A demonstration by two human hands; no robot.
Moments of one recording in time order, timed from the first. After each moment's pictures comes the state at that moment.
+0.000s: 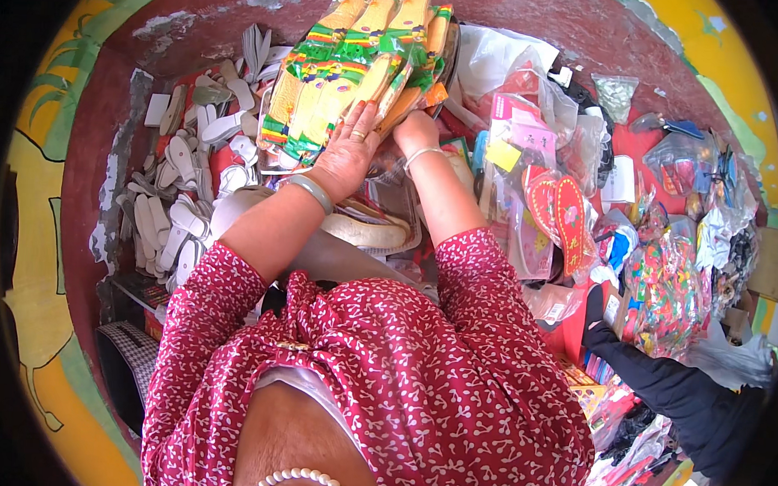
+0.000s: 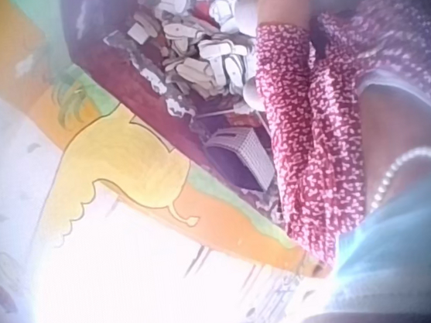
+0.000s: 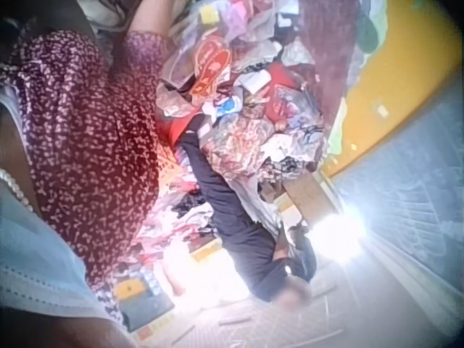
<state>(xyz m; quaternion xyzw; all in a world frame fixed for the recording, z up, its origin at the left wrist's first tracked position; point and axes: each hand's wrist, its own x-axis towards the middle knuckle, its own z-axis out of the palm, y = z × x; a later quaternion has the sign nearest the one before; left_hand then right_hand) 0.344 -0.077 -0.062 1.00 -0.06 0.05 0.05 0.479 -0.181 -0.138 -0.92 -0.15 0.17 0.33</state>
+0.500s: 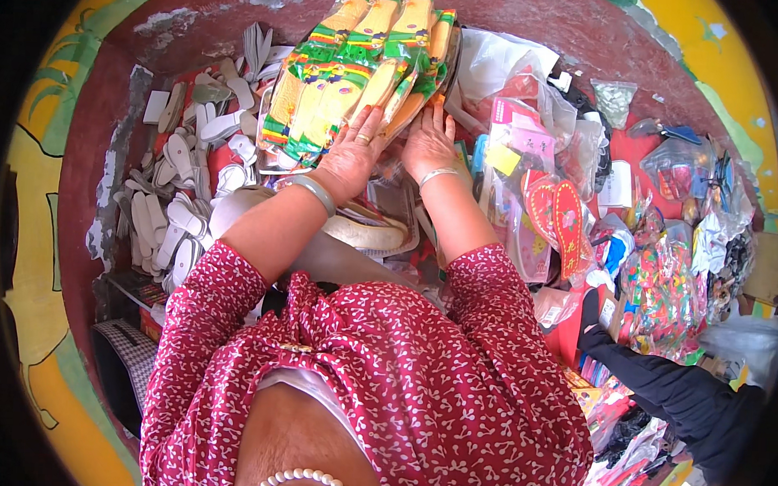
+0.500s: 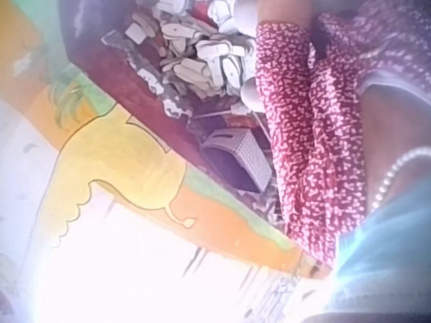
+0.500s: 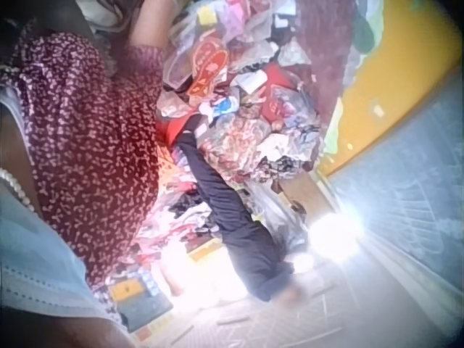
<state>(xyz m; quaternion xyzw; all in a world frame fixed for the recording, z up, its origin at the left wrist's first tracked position) 0.347 -0.083 -0.055 1.00 -0.05 -0.01 0.06 0.447 -0.210 -0.098 -0.95 -0.28 0.01 0.11</state>
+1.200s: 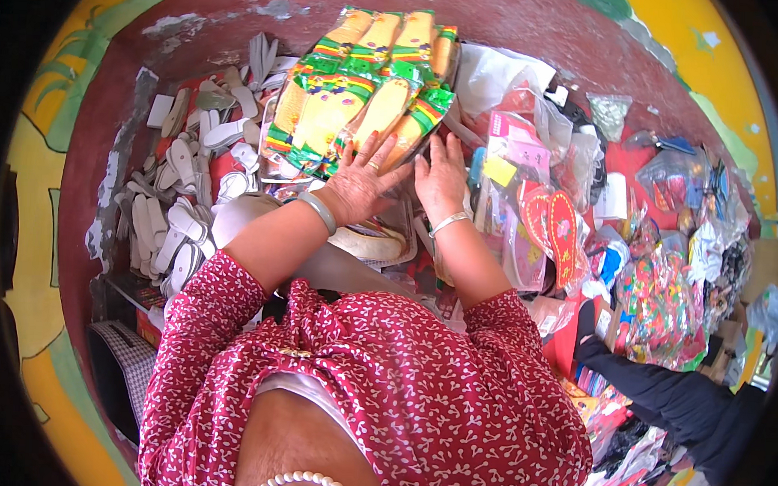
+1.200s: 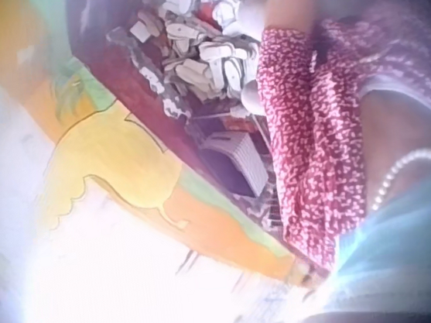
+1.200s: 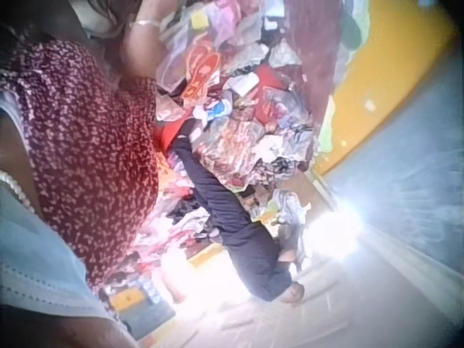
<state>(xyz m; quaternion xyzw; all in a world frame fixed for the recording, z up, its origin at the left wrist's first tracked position) 0.328 -0.097 -0.028 0.99 -0.13 -0.07 0.07 0.417 -0.249 -0.098 -0.92 -0.21 -0.07 0.31</state>
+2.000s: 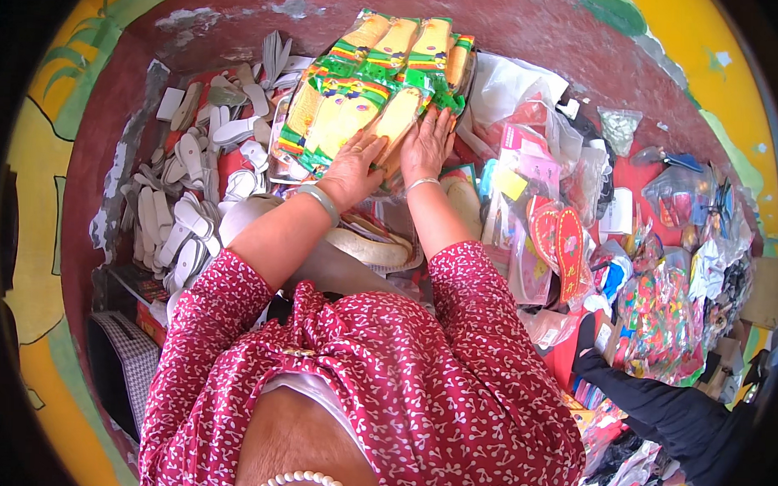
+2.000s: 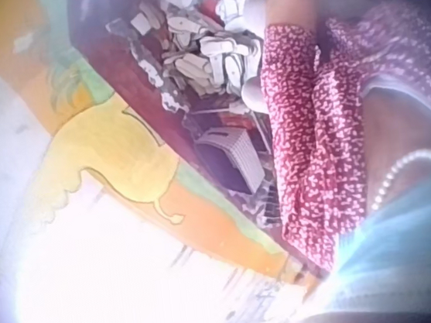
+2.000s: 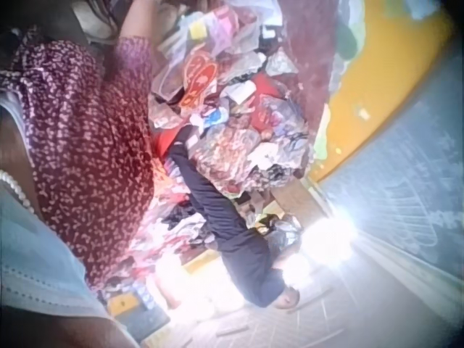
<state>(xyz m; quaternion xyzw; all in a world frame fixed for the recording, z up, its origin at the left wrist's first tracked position) 0.346 -0.060 -0.064 0.97 0.04 0.03 0.23 0.461 -0.163 -0.128 -0.92 -0.13 -0.08 0.35</state>
